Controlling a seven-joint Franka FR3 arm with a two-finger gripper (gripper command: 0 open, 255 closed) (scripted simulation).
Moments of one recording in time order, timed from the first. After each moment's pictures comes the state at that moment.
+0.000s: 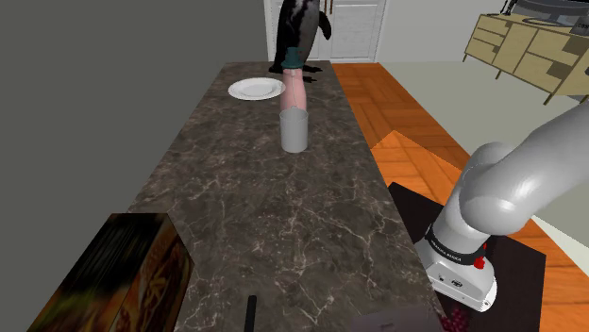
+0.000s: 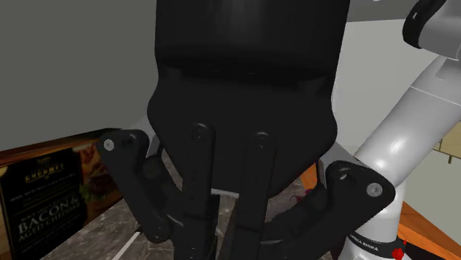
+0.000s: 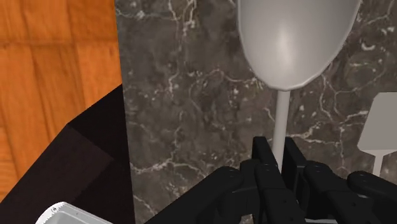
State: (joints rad) arm 0.11 -0.45 1.39 -1.75 0.39 1.75 2.26
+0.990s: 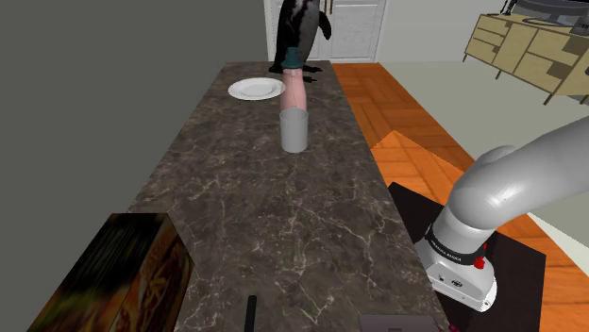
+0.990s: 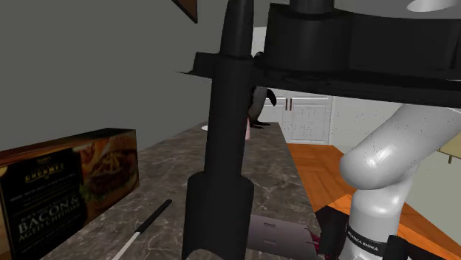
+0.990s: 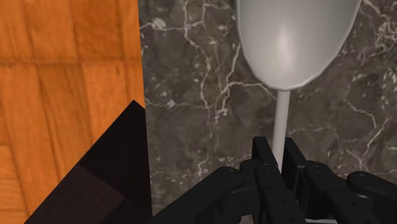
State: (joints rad) arm -0.14 -0.54 1.71 -1.61 0.48 1.77 2.35
